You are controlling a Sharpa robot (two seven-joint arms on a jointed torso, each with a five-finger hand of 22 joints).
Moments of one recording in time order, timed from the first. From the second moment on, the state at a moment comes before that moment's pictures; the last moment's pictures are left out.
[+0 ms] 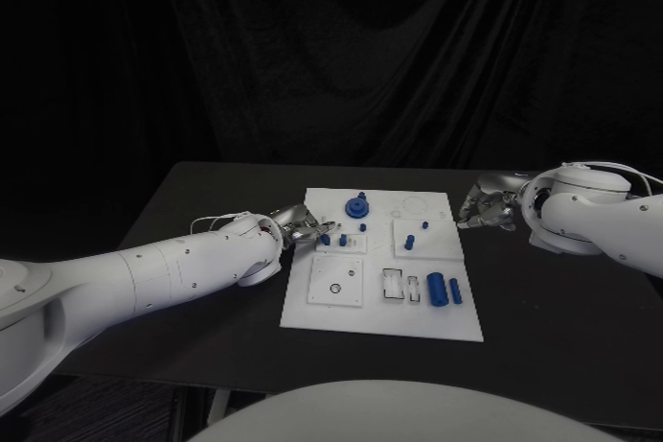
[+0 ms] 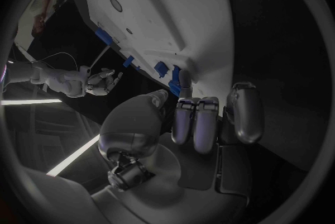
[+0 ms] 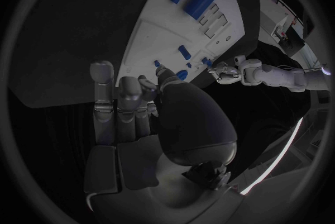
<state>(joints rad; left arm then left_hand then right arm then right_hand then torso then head) 1.06 -0.55 -0.21 1.10 -1.07 -0.32 -0.11 0.85 0.10 0.21 0.29 0.19 1.00 0.07 0.12 1.25 1.46 -0.01 1.57 1.31 1.47 -0.06 1.57 1.31 0.07 1.41 0.06 1.32 1.31 1.32 -0.89 -0.25 1.42 -1.31 -0.01 -0.34 1.37 0.02 0.07 0.24 0.24 0.85 0.10 0.09 0.27 1.23 0.01 1.06 1.13 1.41 -0.04 1.01 1.18 0.13 1.32 0.07 0.62 1.31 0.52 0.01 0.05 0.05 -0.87</state>
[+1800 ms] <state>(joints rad) 1.05 -0.54 -0.21 1.08 -1.07 -0.33 -0.05 0.97 0.11 0.18 0.29 0.28 0.95 0.05 0.29 1.31 1.47 -0.01 1.57 1.31 1.47 -0.06 1.57 1.31 0.07 1.42 0.05 1.33 1.31 1.32 -0.89 -0.25 1.42 -1.31 -0.01 -0.34 1.38 0.03 0.09 0.23 0.28 0.85 0.11 0.09 0.27 1.23 0.02 1.05 1.12 1.41 -0.04 1.01 1.18 0.13 1.32 0.07 0.61 1.31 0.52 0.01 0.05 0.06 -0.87</state>
